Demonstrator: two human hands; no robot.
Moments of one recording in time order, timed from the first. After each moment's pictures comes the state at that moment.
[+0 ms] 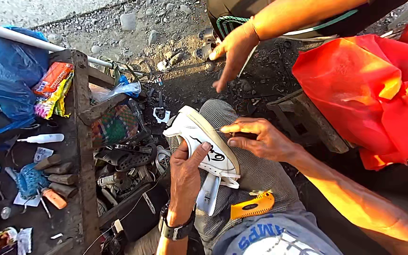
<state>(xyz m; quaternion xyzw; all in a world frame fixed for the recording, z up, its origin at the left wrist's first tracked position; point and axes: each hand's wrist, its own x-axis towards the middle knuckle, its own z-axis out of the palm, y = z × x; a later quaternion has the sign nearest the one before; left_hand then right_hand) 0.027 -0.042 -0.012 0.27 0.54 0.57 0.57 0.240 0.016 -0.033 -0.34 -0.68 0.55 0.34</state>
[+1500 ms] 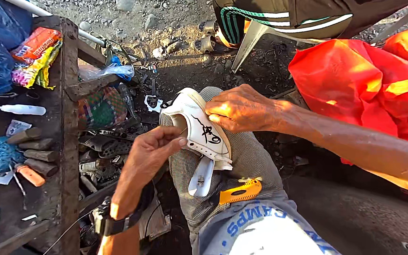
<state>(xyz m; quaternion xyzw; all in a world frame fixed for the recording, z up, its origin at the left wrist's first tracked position) -0.062 -0.049 0.004 0.52 0.58 0.35 0.52 0.207 0.068 0.009 -0.23 -0.94 0.22 0.12</state>
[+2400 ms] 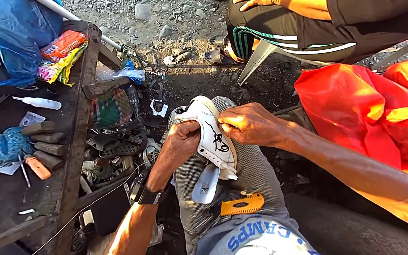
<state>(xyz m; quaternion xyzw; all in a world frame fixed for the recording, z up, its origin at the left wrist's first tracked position) -0.025 -0.016 -0.019 0.59 0.52 0.40 0.48 0.210 0.061 0.001 -0.24 -0.93 0.23 0.17</state>
